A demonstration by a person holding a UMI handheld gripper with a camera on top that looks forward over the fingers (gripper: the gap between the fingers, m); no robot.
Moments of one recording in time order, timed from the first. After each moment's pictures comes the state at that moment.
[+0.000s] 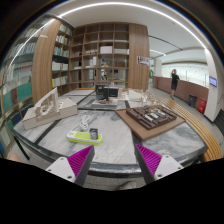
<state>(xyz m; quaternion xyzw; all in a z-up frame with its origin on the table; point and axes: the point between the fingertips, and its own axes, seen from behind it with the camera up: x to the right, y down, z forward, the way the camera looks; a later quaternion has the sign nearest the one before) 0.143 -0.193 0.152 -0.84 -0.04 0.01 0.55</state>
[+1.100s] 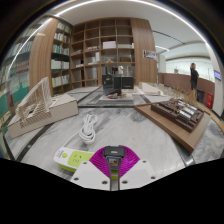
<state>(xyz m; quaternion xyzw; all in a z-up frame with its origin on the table) 0.036 0.039 0.030 -0.84 -0.04 0.05 0.54</state>
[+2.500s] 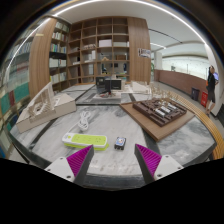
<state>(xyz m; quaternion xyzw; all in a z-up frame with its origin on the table) 0.114 -0.098 0.096 -0.85 -0.03 0.03 0.52</state>
